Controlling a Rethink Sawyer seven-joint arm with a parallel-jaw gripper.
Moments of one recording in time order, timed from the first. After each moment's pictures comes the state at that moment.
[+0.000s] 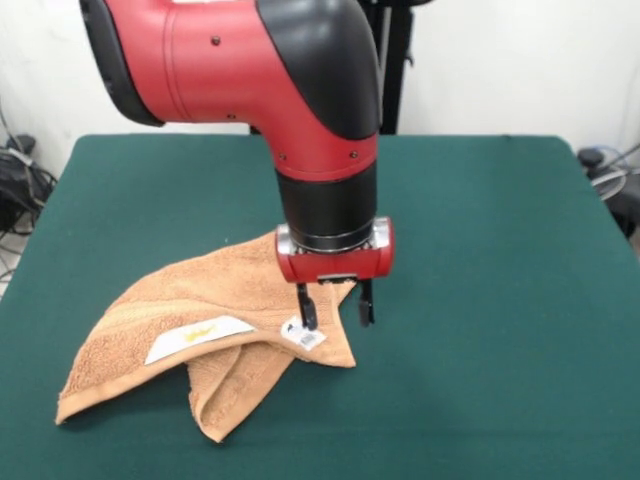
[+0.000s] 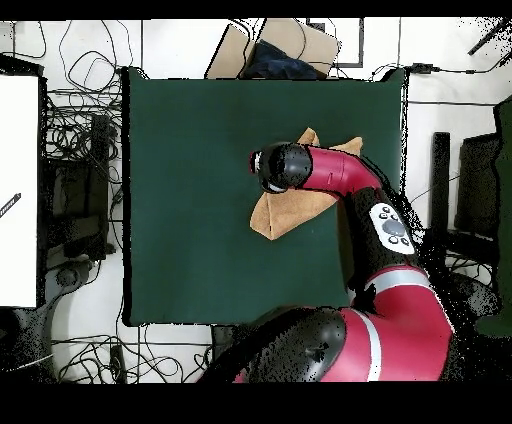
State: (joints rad) arm -0.47 -0.41 0.30 1.41 -0.24 0.59 1.58
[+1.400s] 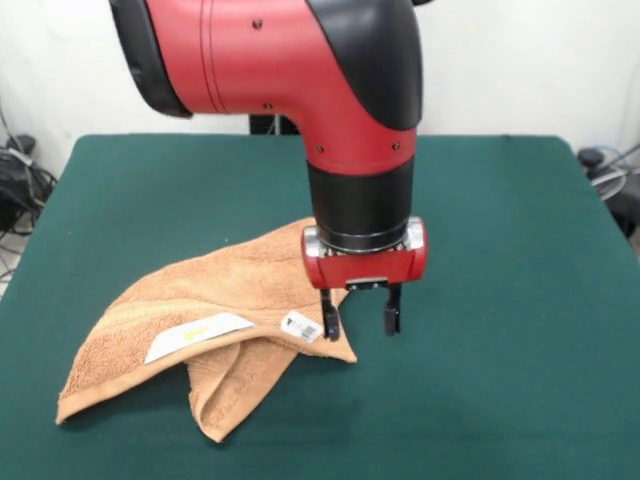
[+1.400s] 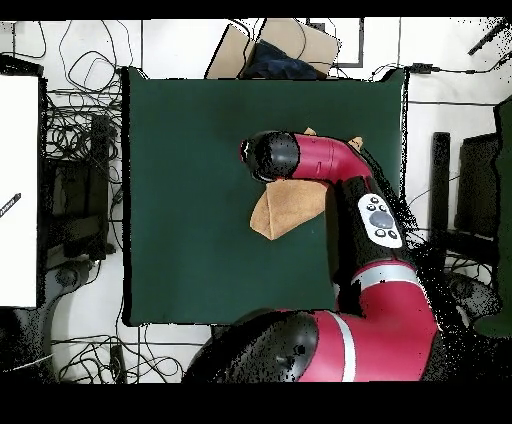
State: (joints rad) arm -0.42 -0.44 0.29 1.35 -0.24 0.59 1.58
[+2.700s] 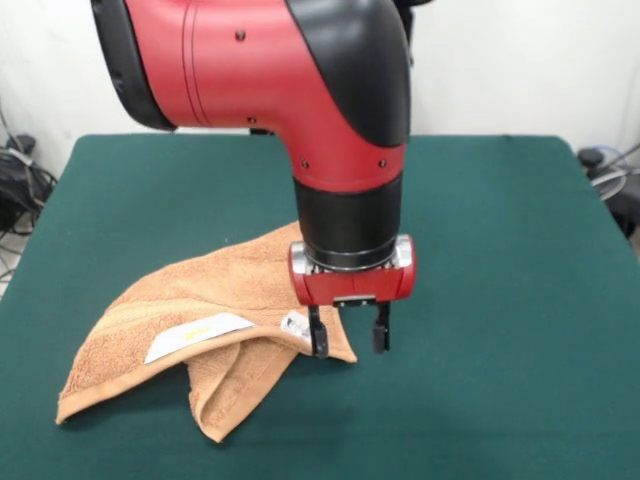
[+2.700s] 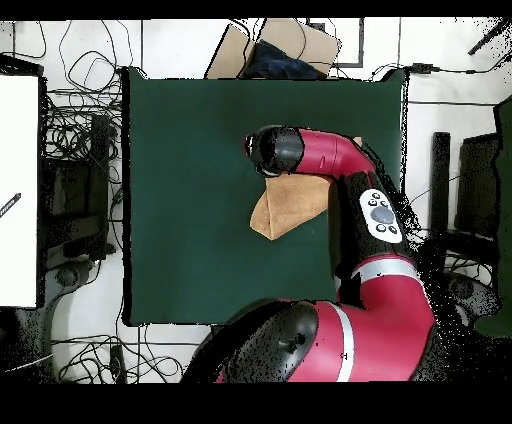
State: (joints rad) arm -0.42 -0.38 0.29 1.30 -0.24 0.61 1.58
